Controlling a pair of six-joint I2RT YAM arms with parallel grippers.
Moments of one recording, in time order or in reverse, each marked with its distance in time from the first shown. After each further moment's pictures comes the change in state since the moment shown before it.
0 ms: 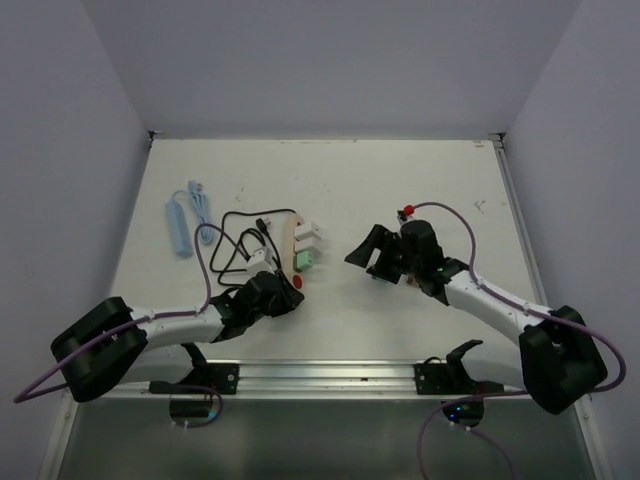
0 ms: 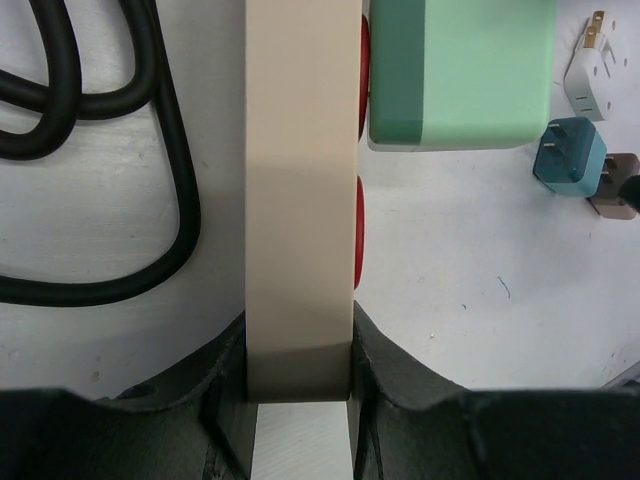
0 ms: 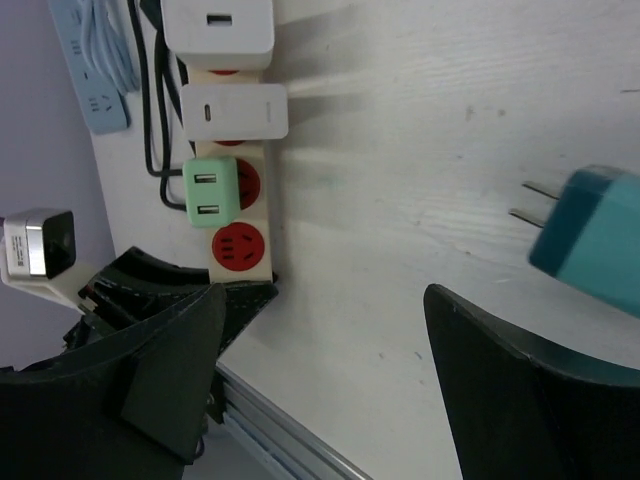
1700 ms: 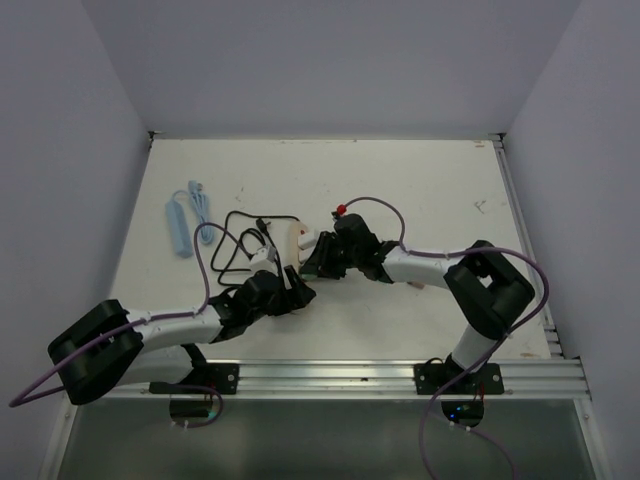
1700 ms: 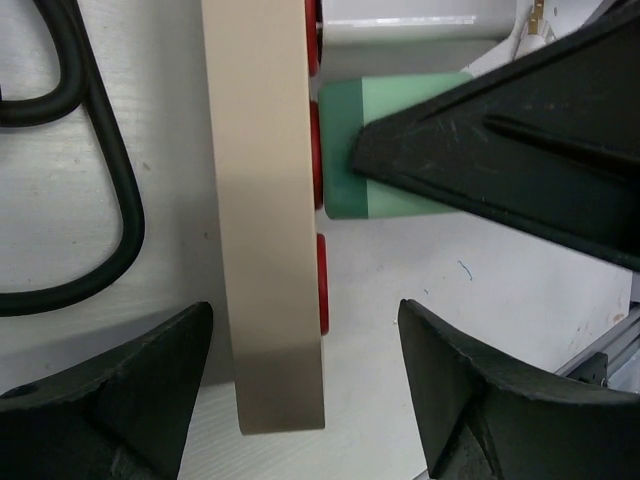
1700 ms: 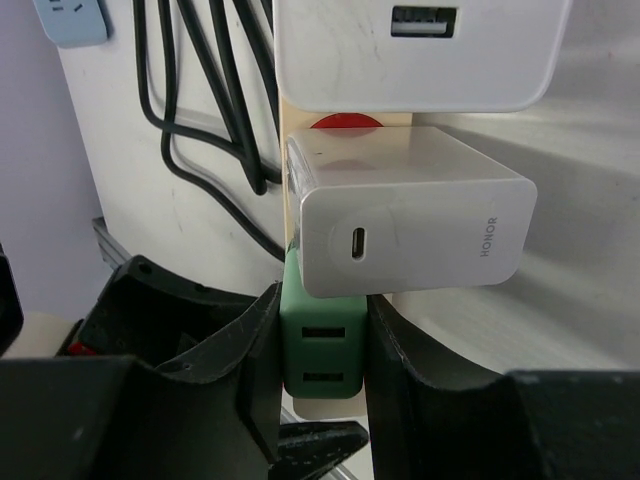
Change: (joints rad) left arm 0.001 -0.025 0.001 0.039 0.047 0.019; right arm 0.282 0.543 0.336 0.126 -0.017 0.068
